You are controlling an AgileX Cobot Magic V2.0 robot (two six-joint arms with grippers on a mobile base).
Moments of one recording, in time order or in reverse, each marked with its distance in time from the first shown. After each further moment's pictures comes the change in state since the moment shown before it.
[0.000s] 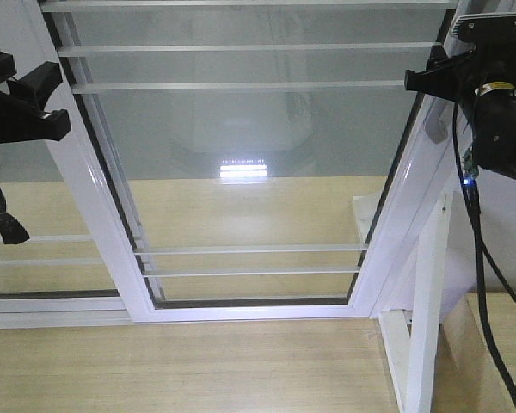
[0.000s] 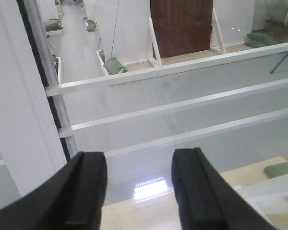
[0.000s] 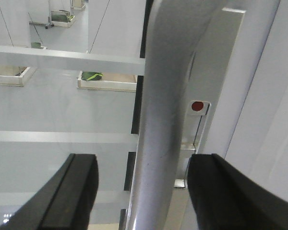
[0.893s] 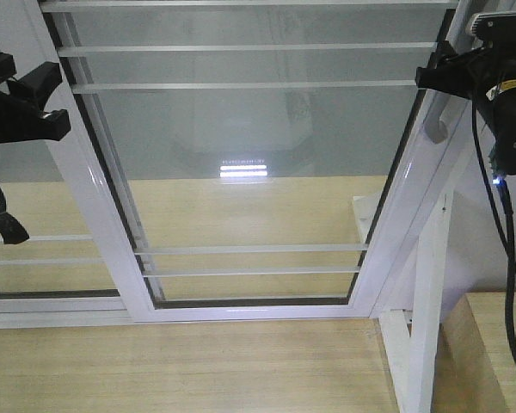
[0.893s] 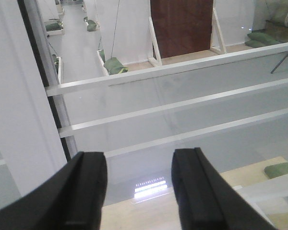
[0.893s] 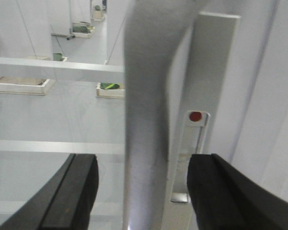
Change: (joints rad) left arm 0.000 0.000 0.000 0.000 0.001 0.000; right arm -0.087 0.017 -0.011 -0.314 -0.004 0.277
